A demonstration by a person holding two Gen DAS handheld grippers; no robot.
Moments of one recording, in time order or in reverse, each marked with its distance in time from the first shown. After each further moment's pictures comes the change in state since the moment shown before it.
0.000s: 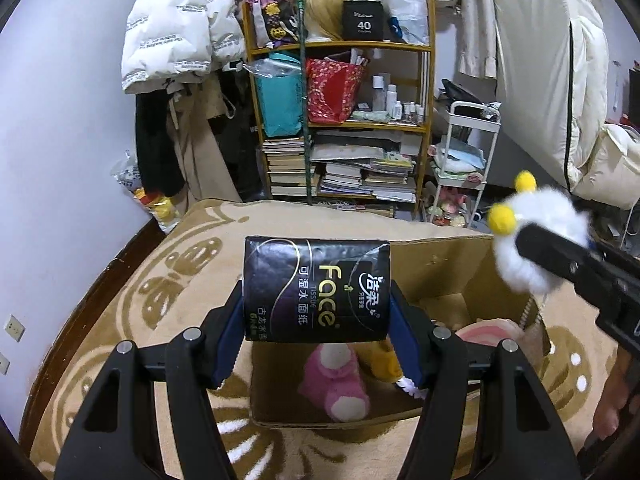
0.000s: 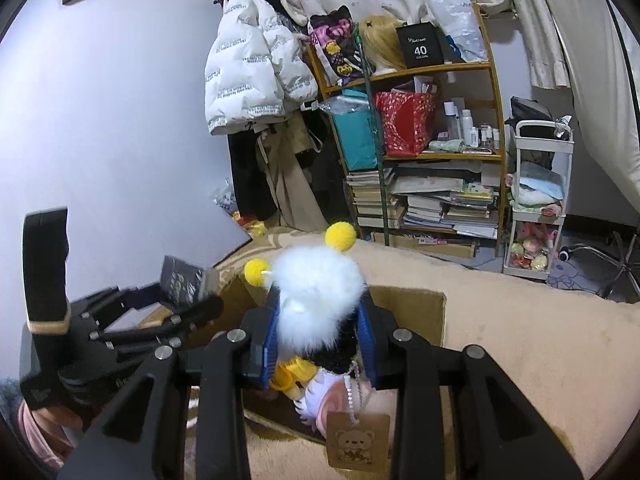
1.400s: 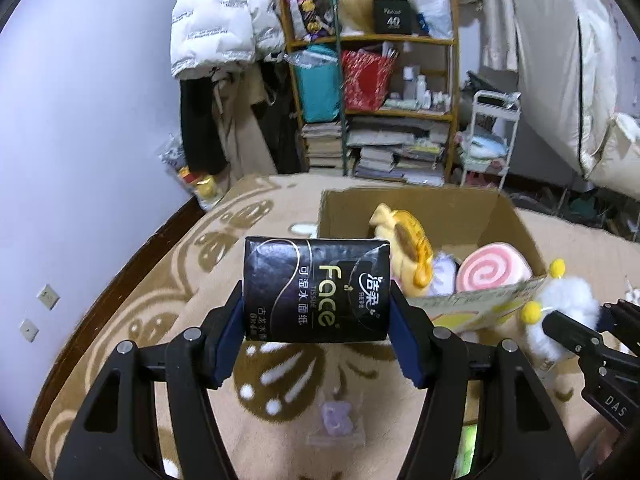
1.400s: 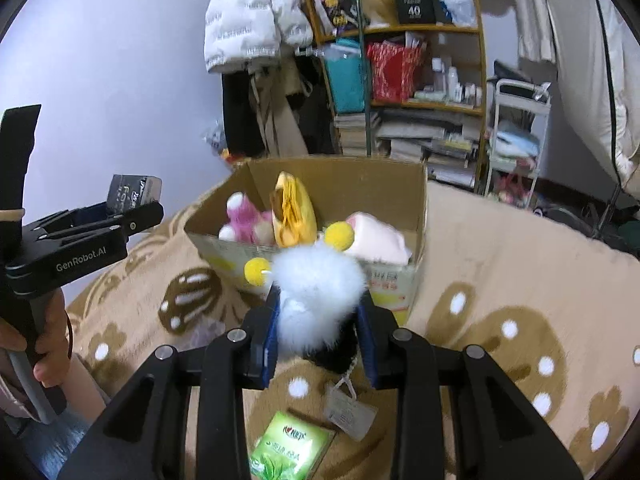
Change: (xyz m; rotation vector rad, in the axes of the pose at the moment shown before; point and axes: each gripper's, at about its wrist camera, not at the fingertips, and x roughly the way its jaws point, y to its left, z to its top) left arm -0.086 0.013 -0.053 -0.035 0.023 0.123; right arm -0.062 0.028 -0.082 -0.045 0.178 -0.089
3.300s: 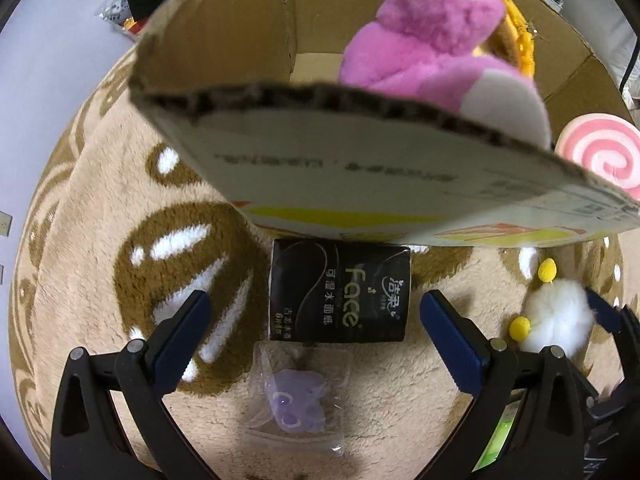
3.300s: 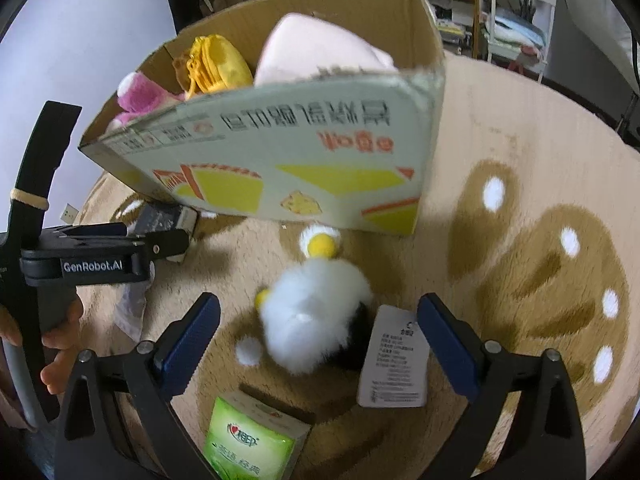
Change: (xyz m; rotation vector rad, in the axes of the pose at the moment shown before) left arm 0.165 -0.021 -0.062 -0.054 0.614 -0.100; right arm 0.108 -0.037 -0.047 0.131 0.393 -0.017
